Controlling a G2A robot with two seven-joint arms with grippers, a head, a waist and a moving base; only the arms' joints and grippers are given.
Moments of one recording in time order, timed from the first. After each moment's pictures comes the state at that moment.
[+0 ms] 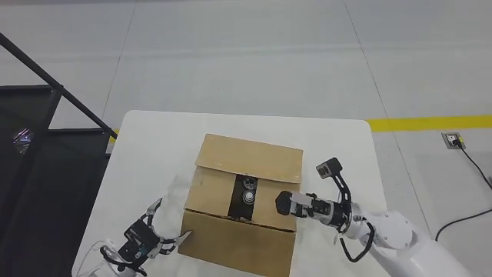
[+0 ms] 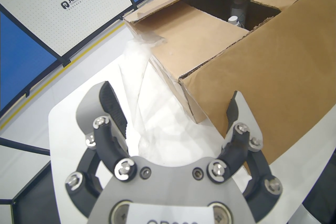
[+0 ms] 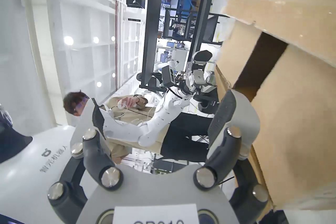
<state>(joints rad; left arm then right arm) 1.66 -1.10 -1.63 -1.73 1.73 -0.48 0.47 -0.90 -0.85 0.81 -1.52 0.75 -0.49 0.76</state>
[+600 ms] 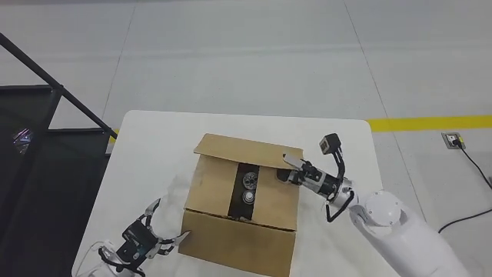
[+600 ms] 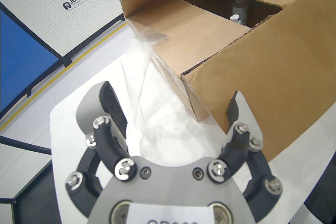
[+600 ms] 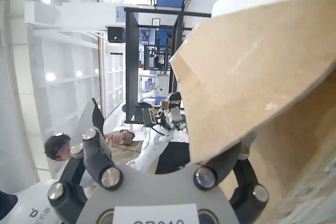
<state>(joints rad) 1.66 -1.09 -1.63 -1.72 1.73 -0.47 0.48 -0.78 -0.94 0.80 -1.45 0.57 -0.38 0.47</state>
